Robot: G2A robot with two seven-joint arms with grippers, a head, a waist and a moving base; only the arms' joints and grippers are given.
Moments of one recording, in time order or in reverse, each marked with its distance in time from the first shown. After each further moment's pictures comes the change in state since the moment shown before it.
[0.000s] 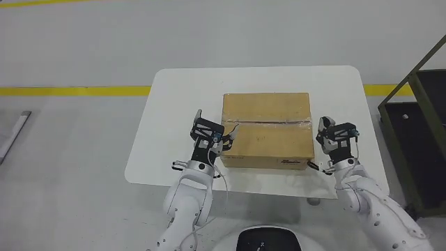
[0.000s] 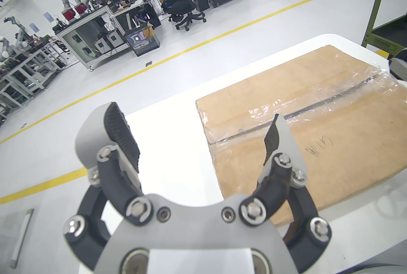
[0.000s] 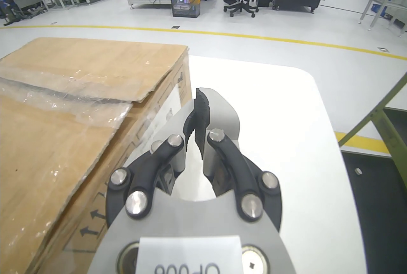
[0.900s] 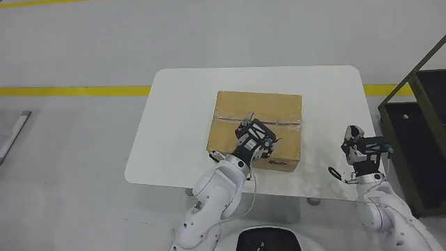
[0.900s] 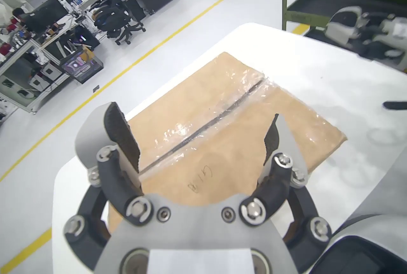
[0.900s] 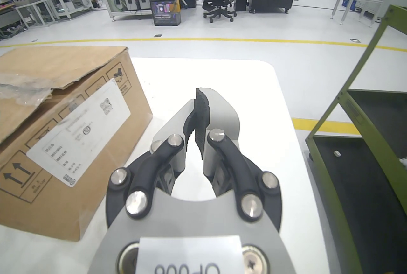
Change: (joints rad) left arm -0.171 -0.022 0.242 0.183 0.036 -0.136 -0.047; right arm -0.228 0.010 0.212 -0.126 0.023 0.001 -0.082
